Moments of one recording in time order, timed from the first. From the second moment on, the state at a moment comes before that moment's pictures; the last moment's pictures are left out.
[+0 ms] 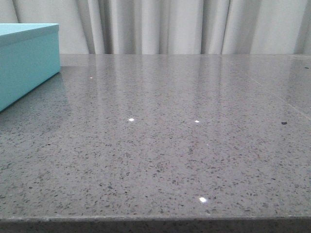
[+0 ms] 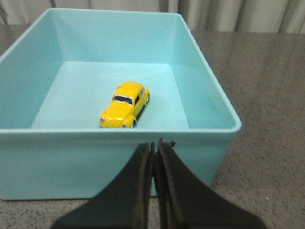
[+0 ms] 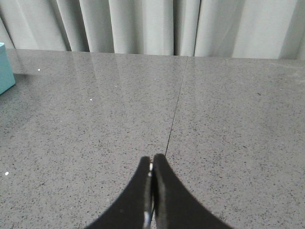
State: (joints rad) left arm 0.04 0.19 -0.37 -0.25 0.48 0.14; right arm 0.27 0.32 -0.52 -0.04 0.48 0.16
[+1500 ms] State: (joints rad) left arm 0.04 0.00 0.00 -0.08 0.17 0.05; right arm 0.27 0.32 -0.52 -0.04 0.48 0.16
